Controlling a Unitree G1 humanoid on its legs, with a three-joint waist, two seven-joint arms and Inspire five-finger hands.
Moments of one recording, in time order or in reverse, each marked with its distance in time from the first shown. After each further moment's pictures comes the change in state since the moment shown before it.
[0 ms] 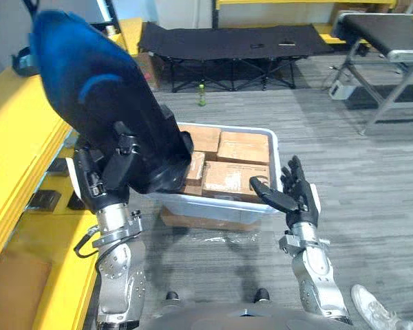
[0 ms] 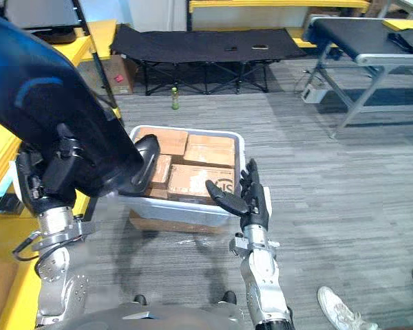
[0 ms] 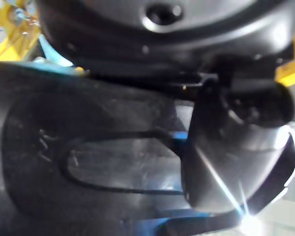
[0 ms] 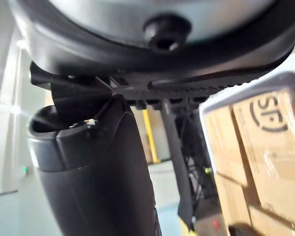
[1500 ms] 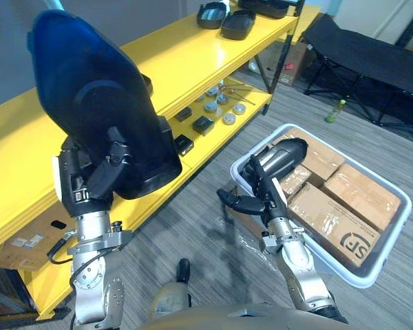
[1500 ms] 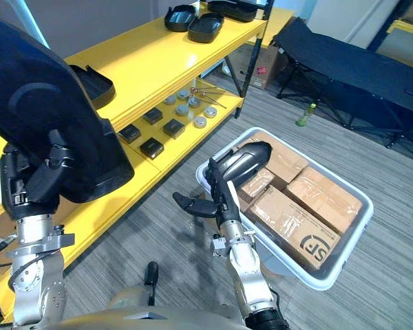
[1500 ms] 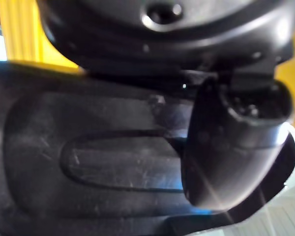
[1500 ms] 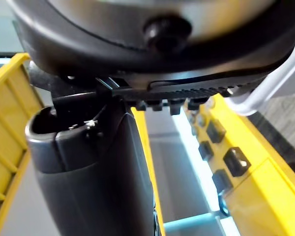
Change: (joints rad) left arm 0.028 0.070 0.093 0.062 -0.085 -0.015 -0.214; right arm -0.048 0.016 0.062 0.035 -0.147 0.020 0.103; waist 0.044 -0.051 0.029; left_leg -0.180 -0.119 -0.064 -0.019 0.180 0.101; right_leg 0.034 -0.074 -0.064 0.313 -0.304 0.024
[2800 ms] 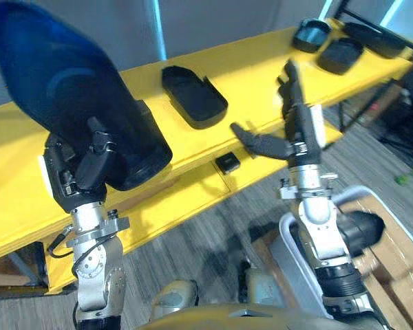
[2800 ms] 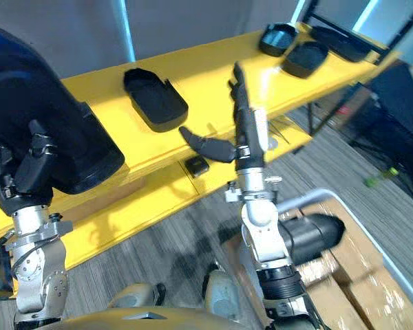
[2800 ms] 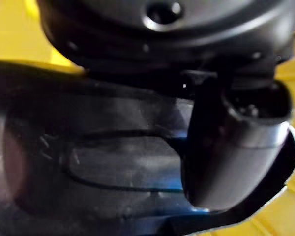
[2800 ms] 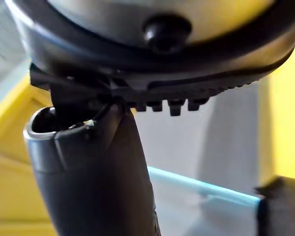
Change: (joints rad) left arm -0.053 0.028 0.005 0.042 -0.028 -0.006 0.160; right arm -0.271 -0.135 -0.118 -0.252 -0.059 -0.140 -0.149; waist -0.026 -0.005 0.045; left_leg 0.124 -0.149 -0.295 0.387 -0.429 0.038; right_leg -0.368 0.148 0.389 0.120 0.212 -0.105
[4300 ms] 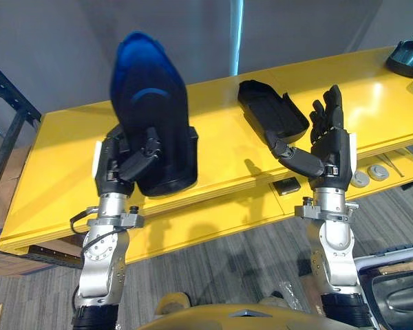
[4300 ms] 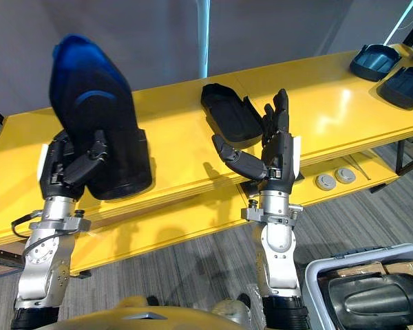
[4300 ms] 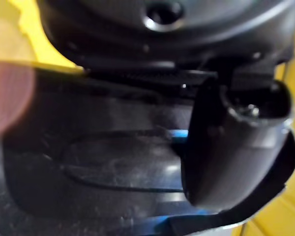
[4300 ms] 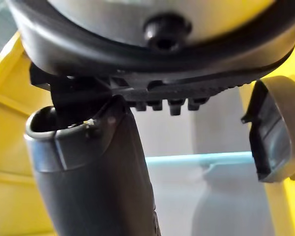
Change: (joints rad) left arm -0.097 0.064 -0.058 0.032 0.059 0.267 -0.226; right arm 0.198 0.082 -0.112 -0.012 0.058 -0.011 0.019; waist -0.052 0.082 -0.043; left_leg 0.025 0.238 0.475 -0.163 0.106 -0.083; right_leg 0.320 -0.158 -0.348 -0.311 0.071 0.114
